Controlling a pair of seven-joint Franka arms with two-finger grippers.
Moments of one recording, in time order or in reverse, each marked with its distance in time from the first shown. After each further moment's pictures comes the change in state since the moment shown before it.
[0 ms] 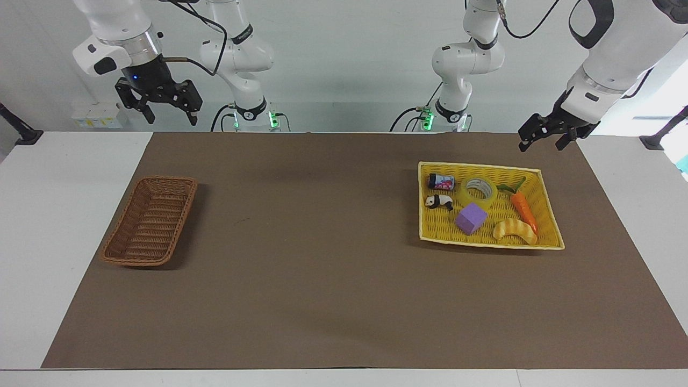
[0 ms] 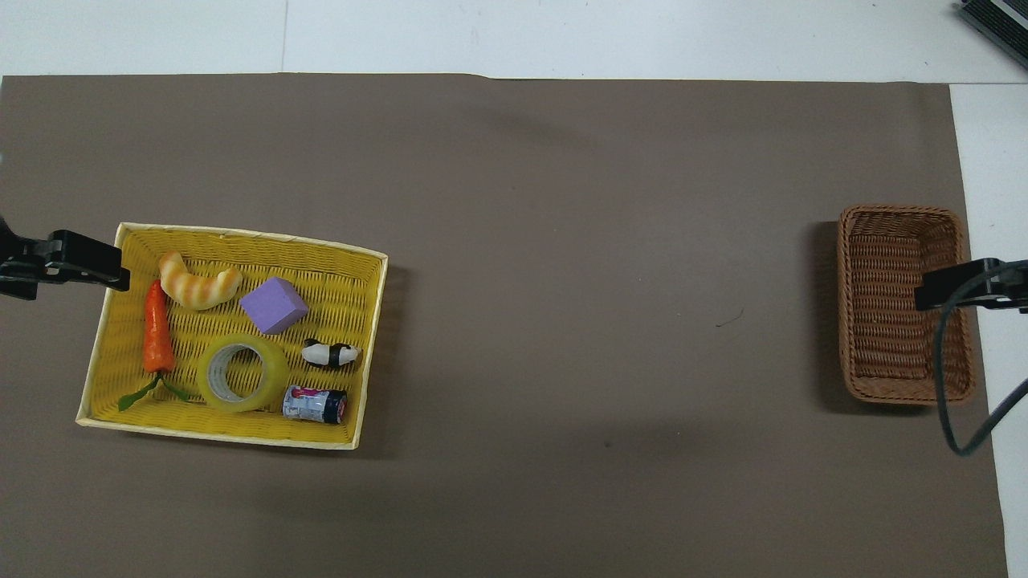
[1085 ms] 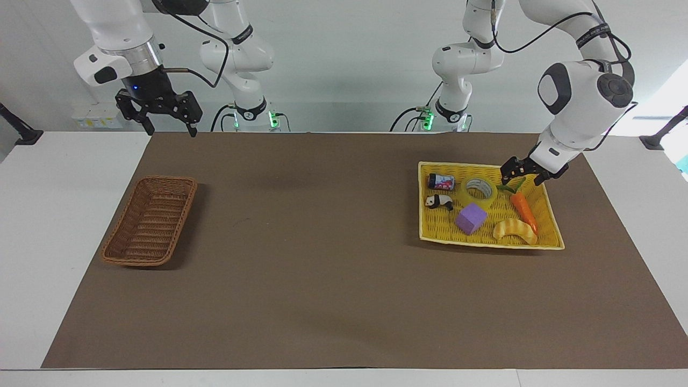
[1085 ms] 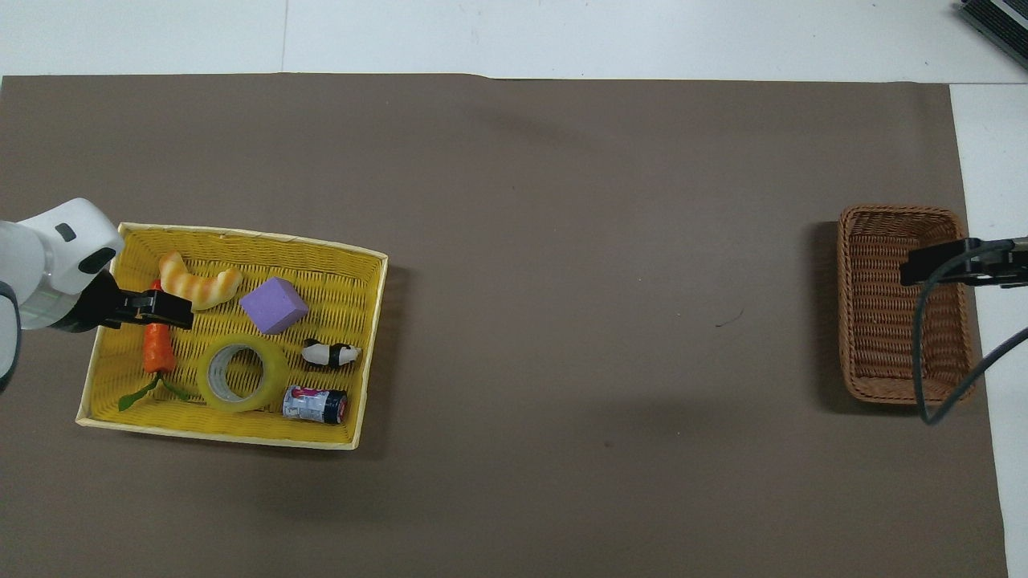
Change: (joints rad) left arm 0.043 -0.018 0.002 -0.460 0.000 0.418 0.179; right arm 0.000 0.009 0.001 -0.047 0.001 0.124 0.000
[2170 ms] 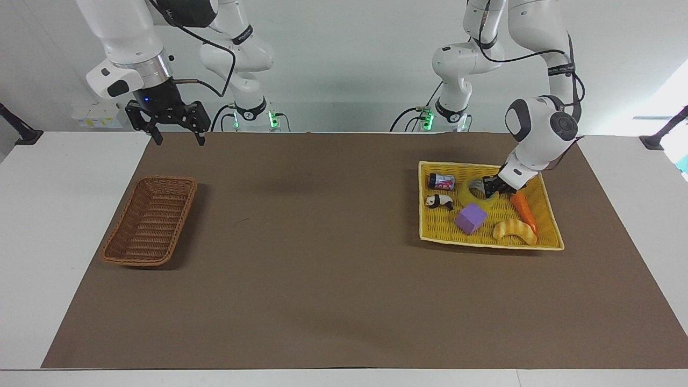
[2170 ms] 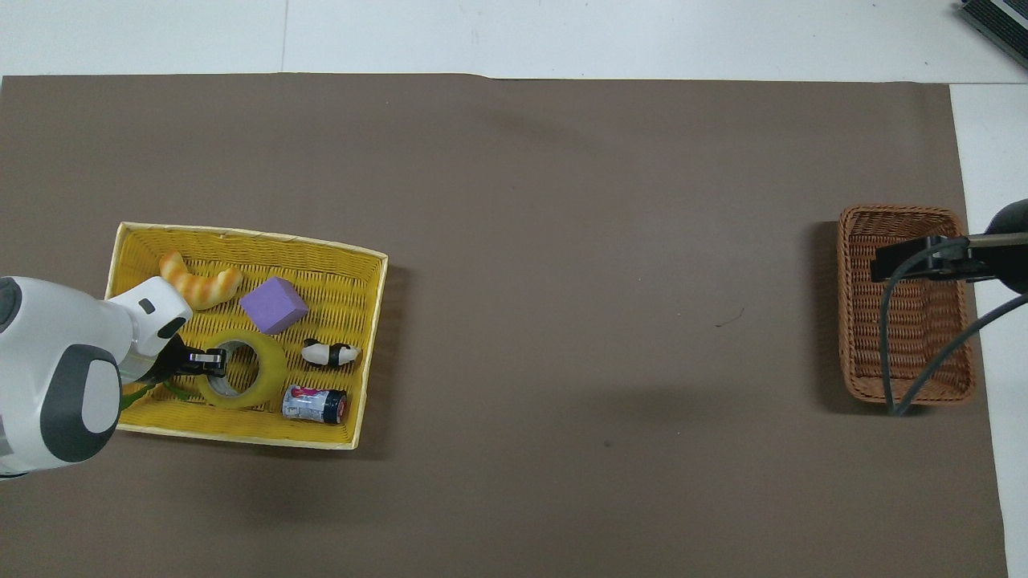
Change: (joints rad) left arm 0.006 0.015 0.000 -0.284 -0.069 0.272 0.021; right arm 0.010 0.012 0.017 -0.028 0.030 0.029 0.000
